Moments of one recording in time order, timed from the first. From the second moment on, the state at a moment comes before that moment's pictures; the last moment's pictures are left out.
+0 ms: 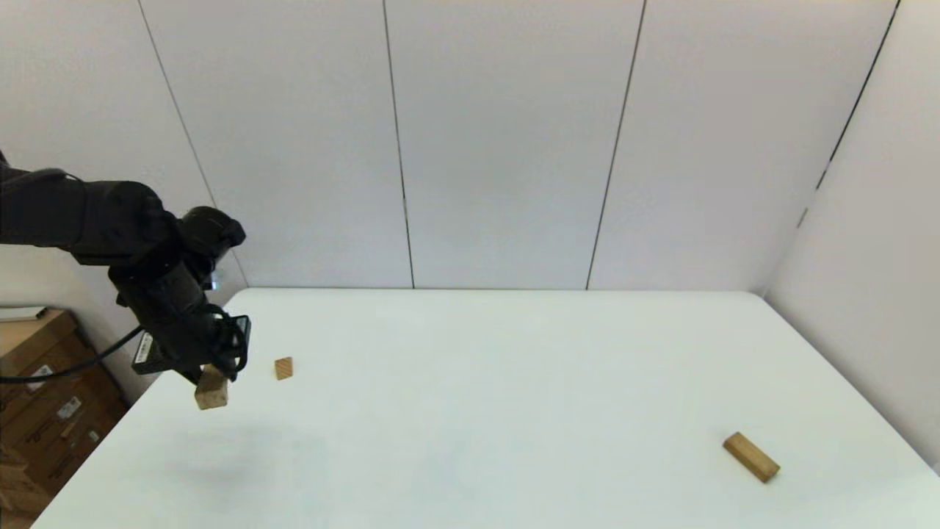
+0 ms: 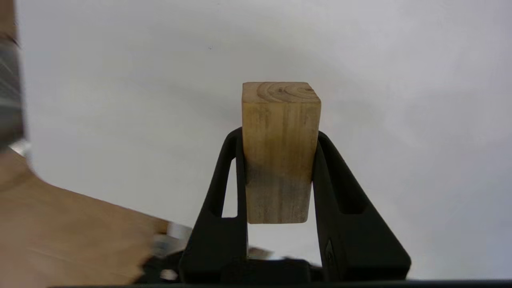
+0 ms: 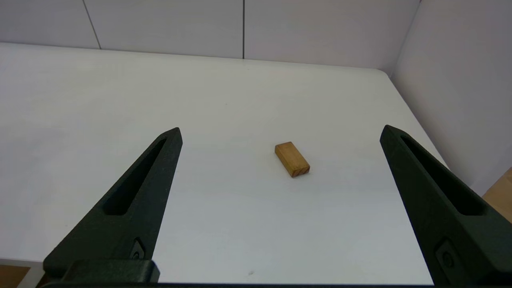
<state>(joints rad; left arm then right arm) -0.02 1.98 -1.45 0.84 0.11 -0.32 0.00 0.00 0.00 0.00 0.04 -0.04</state>
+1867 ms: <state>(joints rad) -0.54 2.06 -1.65 0.90 -0.04 0.97 0.00 0.00 0.00 0.00 0.04 -0.04</state>
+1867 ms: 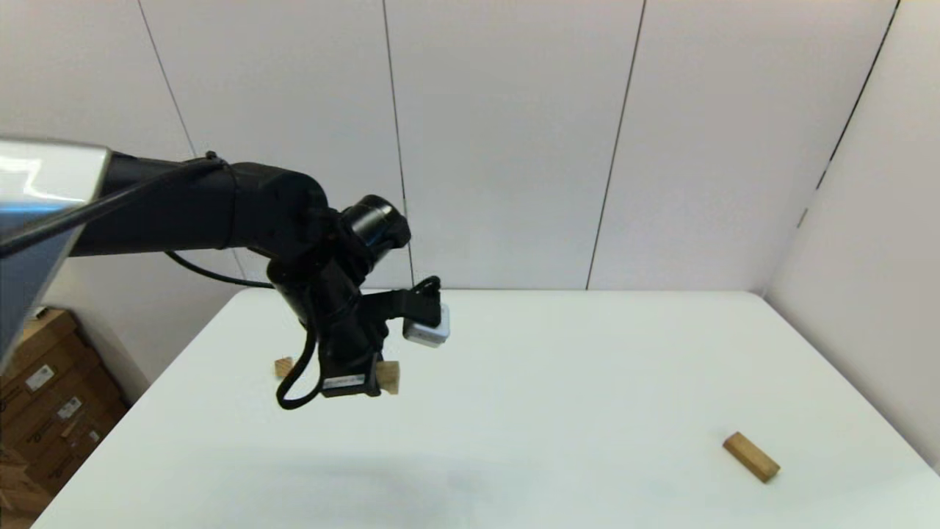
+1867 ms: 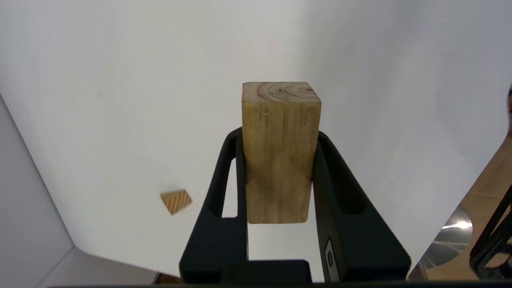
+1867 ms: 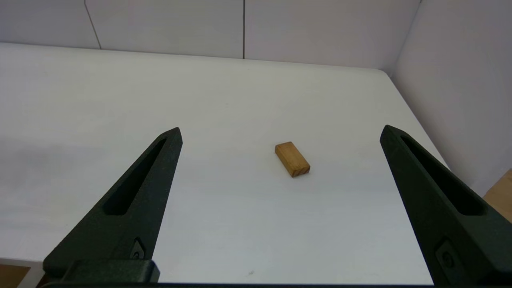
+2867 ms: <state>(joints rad) -0.78 2.41 -1.97 0.88 -0.18 0.75 0.00 0.00 0.00 0.00 0.04 -0.05</state>
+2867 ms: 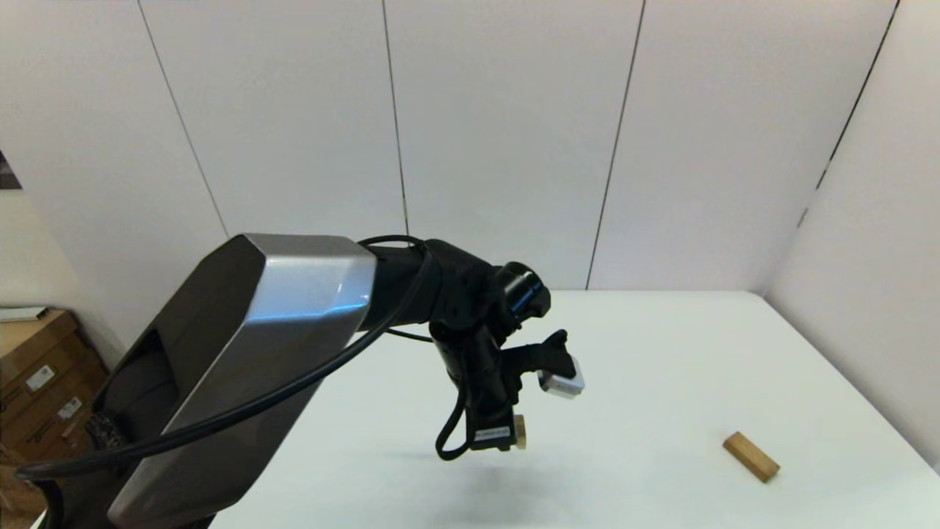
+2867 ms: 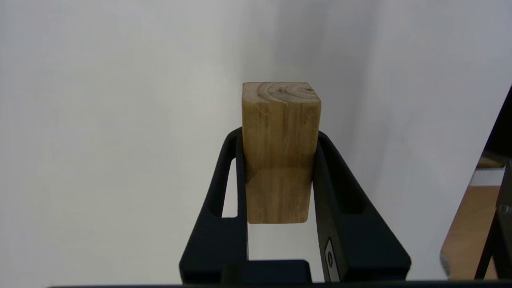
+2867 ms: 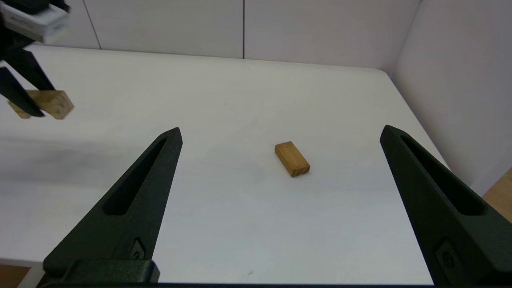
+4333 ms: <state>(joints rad) -0.77 2.54 -1.97 0.71 -0.16 0.70 0.00 0.00 0.00 0.00 0.04 -0.05</state>
